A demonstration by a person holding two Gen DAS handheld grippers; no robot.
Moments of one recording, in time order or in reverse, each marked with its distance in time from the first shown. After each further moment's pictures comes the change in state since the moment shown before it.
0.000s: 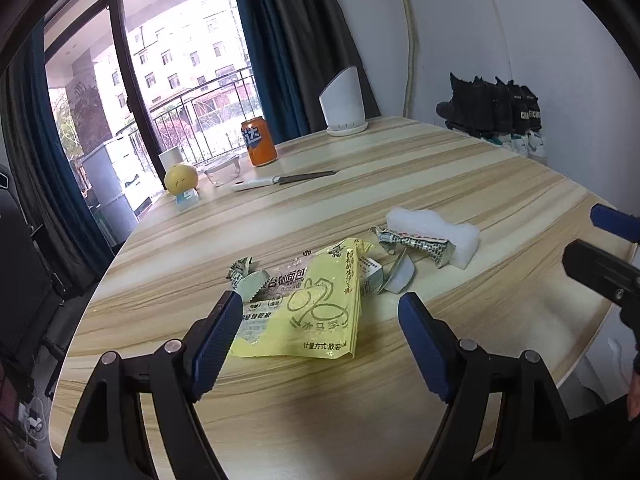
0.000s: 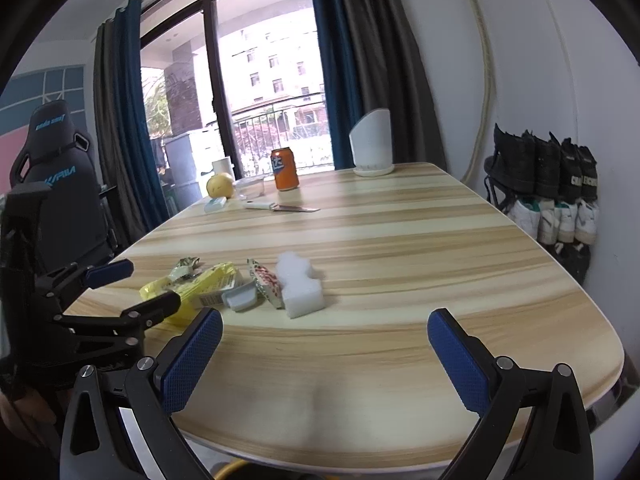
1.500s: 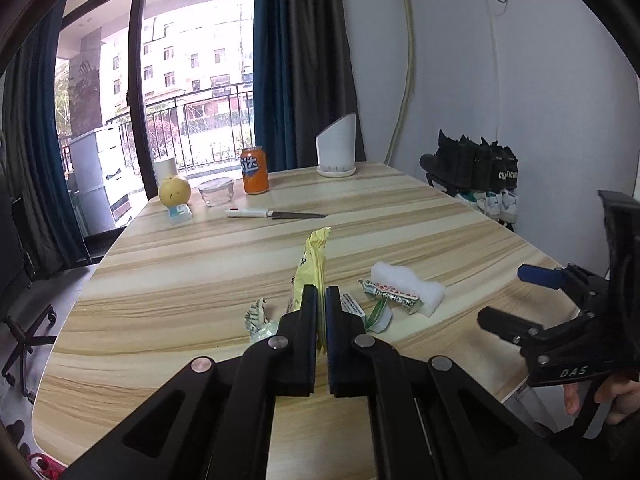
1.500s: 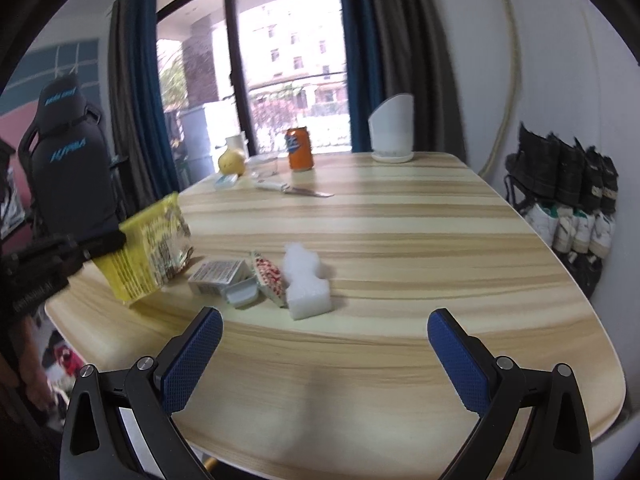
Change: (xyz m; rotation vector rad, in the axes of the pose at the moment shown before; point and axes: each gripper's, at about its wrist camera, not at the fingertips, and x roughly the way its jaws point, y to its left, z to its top) left arm -0.043 0.037 0.017 -0.153 -0.129 -0.158; right arm 0.027 0.011 0.019 -0.134 0.129 0.052
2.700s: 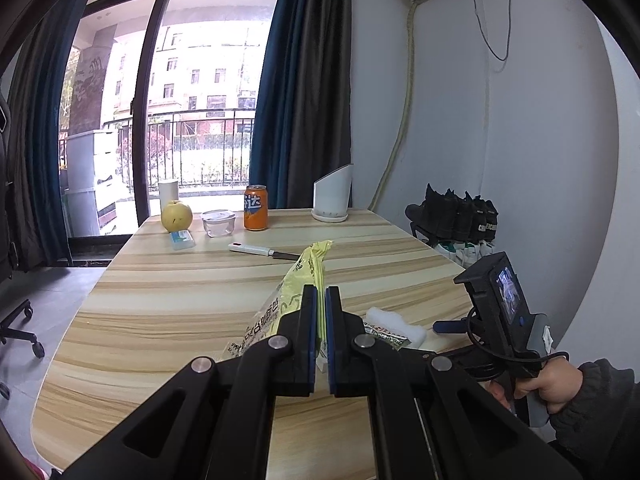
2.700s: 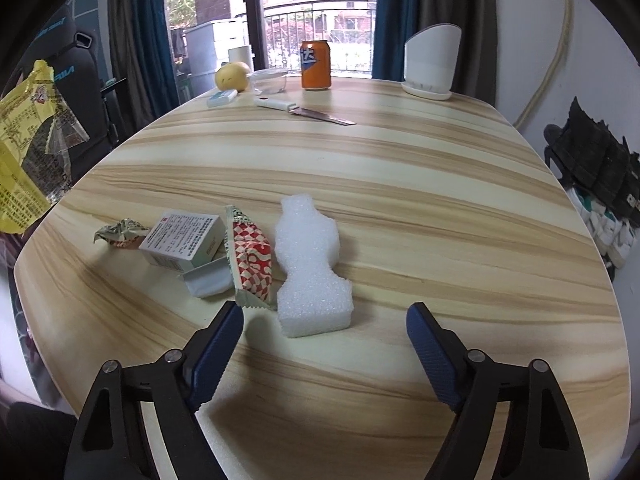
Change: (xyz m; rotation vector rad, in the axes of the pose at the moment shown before) left arm -0.023 0.041 0.009 -0.098 -0.126 -0.101; right arm 0.083 0.008 0.011 -0.085 0.265 -0.008
